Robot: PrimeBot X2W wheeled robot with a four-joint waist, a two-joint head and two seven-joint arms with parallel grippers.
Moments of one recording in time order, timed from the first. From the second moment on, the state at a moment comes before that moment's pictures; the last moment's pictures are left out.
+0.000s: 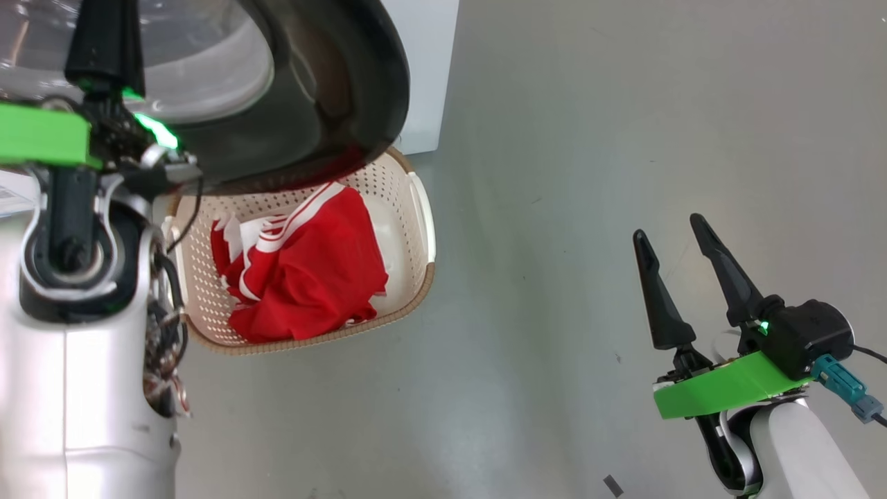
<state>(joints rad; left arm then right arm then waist) -0.82 0.03 0.04 0.13 -1.53 0.04 0.08 -0.20 -0.05 0.06 0.13 0.24 0.13 -0.26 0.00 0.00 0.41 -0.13</state>
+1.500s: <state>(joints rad) -0.41 0.21 -0.16 0.08 -1.00 -0.06 -0.10 -0.20 -0.05 0.02 0.18 0.20 0.13 -0.26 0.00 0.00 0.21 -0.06</state>
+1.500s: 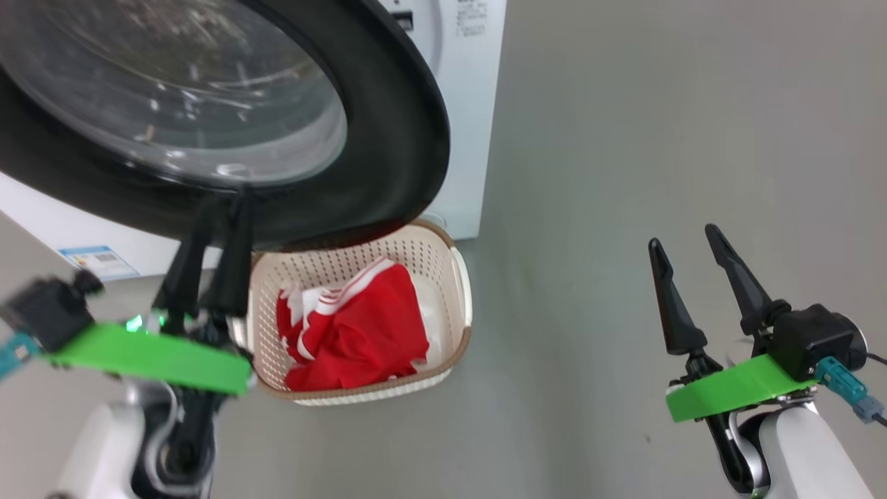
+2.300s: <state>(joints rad) -0.02 0.29 -0.17 0.00 -0.54 0.06 -0.25 -0.03 -0.05 -0.02 0.14 0.17 0.13 -0.26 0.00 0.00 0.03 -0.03</state>
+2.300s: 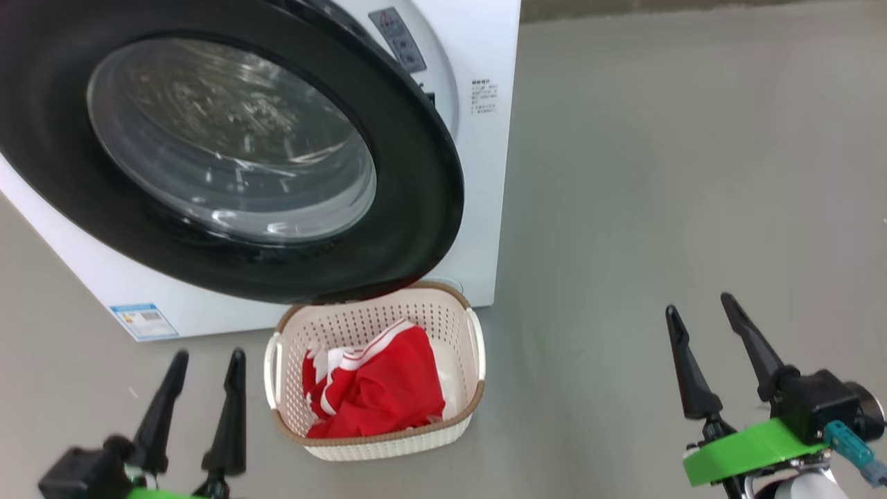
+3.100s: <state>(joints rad) 0.09 0.25 -0.12 0.00 -0.43 0.04 -0.25 0.03 -0.04 -0.01 0.12 0.19 0.13 -0.26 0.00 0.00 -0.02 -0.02</state>
